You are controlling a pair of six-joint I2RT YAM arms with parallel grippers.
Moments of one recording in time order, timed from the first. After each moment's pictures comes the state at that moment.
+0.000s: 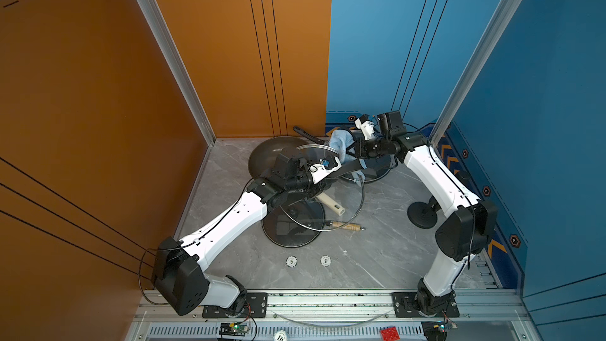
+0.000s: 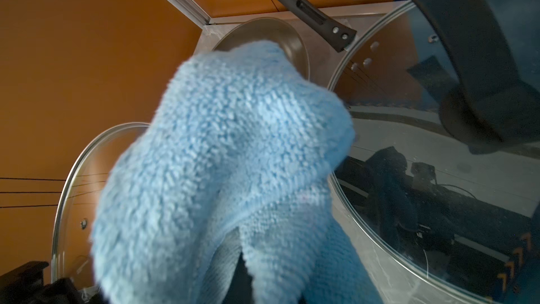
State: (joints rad) left arm -0.61 1.39 1.20 -0.21 0.40 0.47; right arm 0.30 1.77 1.76 -0.76 -0.52 0.31
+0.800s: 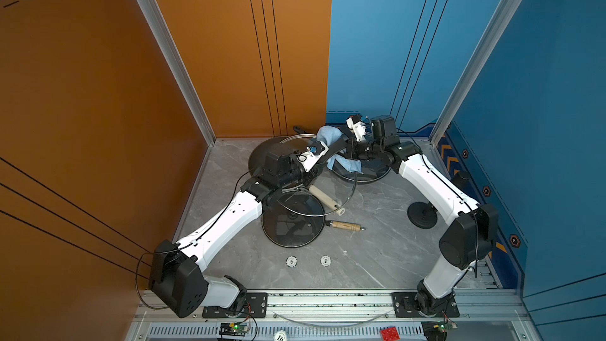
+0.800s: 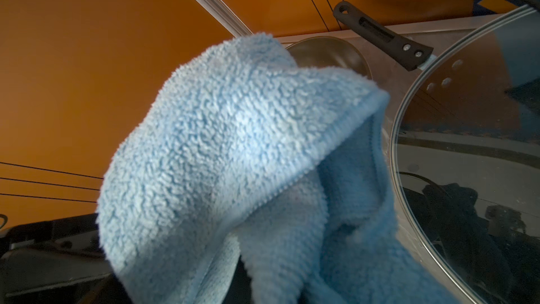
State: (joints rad) left arm -0.56 1.38 1.18 -0.07 0.25 0.33; right arm 0.41 1.73 1.65 -0.46 -0.59 0.47
